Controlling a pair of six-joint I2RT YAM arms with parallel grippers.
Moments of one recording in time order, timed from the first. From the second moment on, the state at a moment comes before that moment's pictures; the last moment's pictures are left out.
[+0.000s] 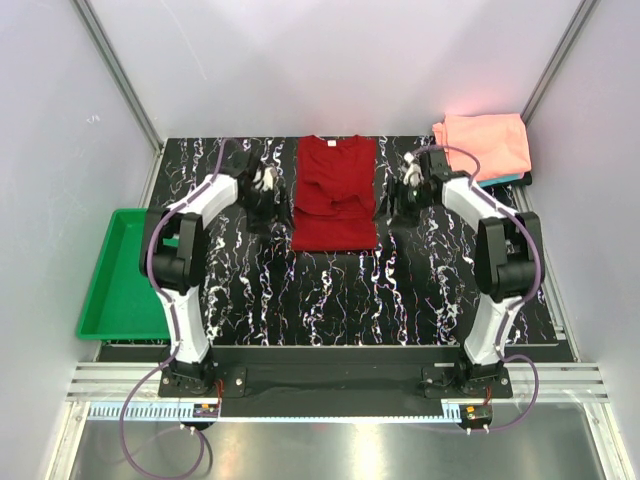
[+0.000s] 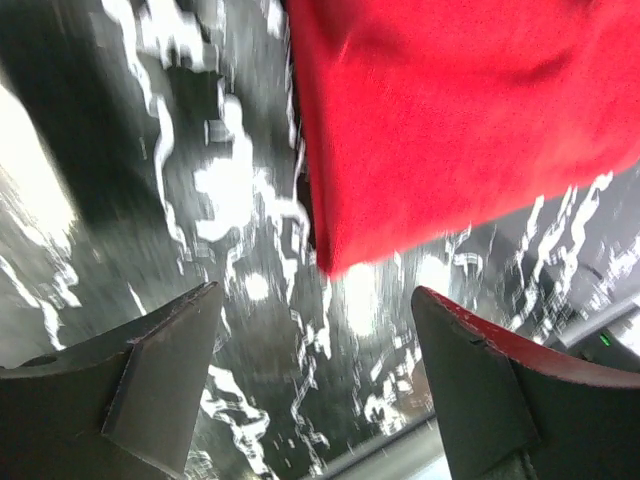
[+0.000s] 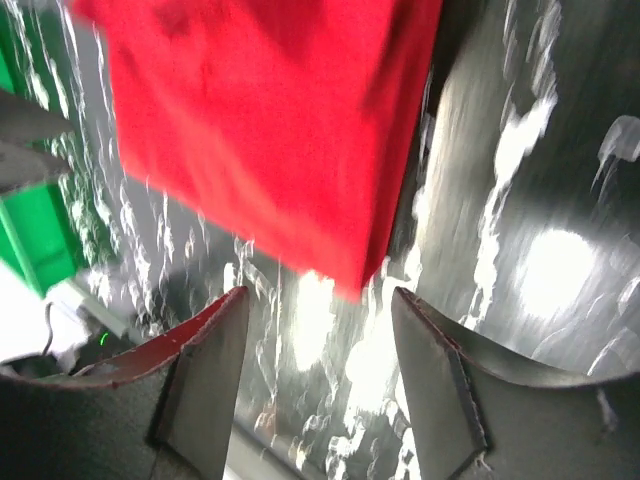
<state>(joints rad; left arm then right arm) -0.22 2.01 1.56 -0.77 0.44 -0.28 0.17 1.95 1.46 -0.57 -0.55 0.32</state>
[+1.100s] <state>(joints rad) -0.25 2.06 1.37 -0.62 0.68 -0.57 0.18 2.00 1.22 -0.43 -0.74 0.56</state>
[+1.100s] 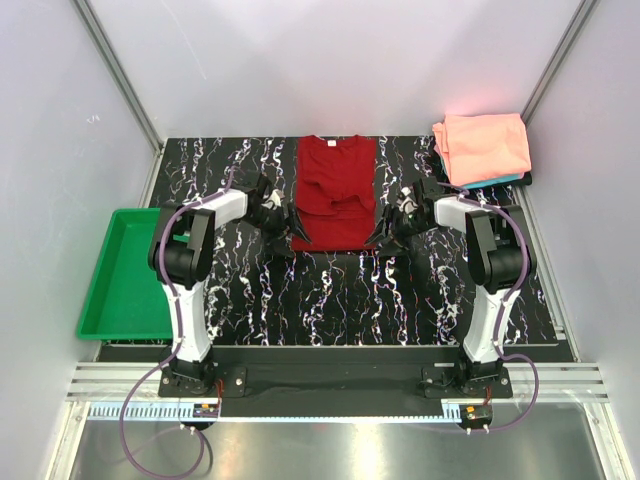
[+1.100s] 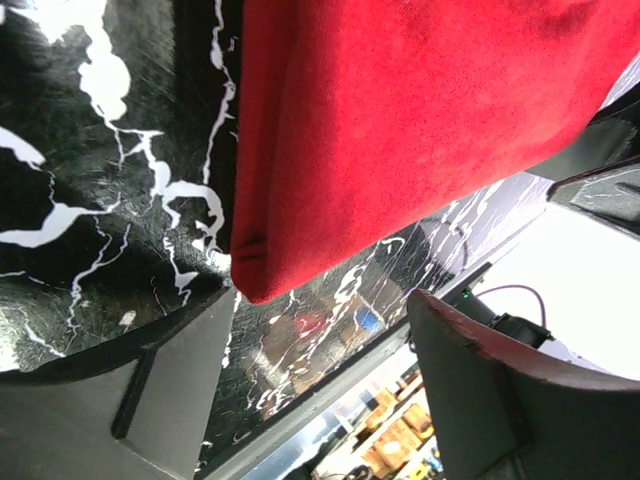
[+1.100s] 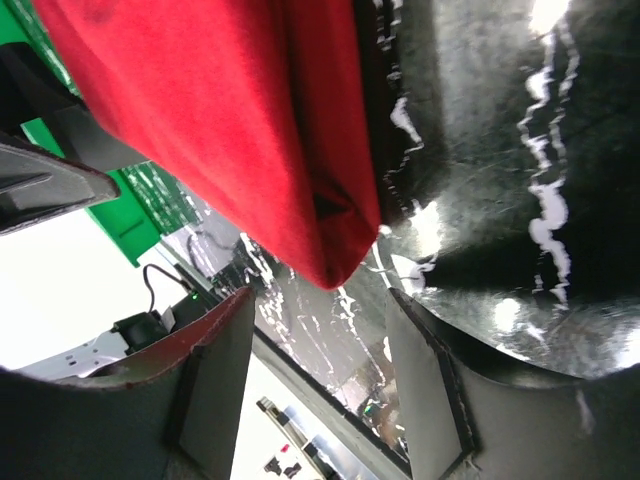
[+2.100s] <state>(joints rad) -0.25 2.15 1.40 -0.57 0.73 -0.65 0.18 2.09 1.28 -0.41 -0.71 0.57</state>
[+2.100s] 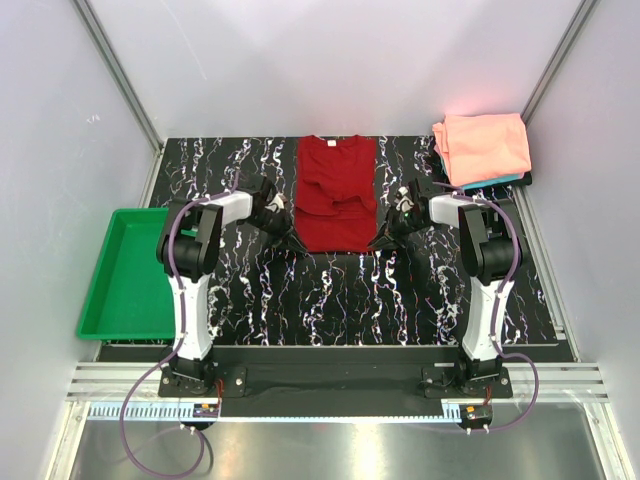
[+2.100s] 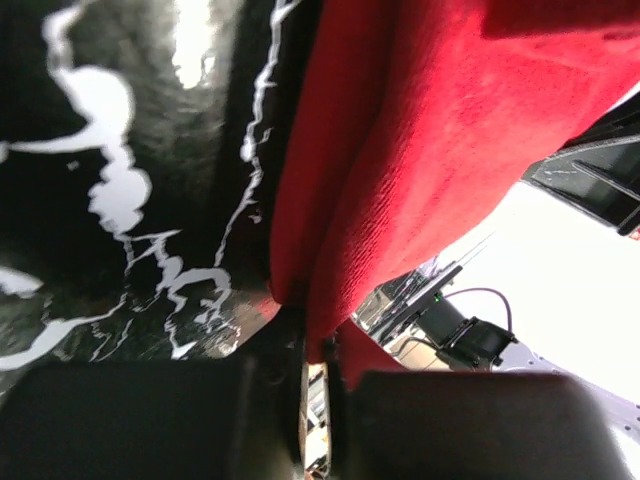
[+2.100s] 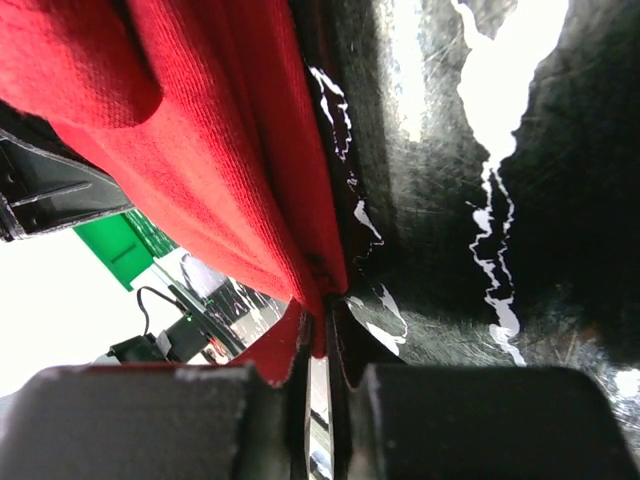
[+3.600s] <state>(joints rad) -0.28 1.97 1.59 -0.69 0.67 -0.39 0.15 1.68 1.20 -0.48 -0.70 0.55</state>
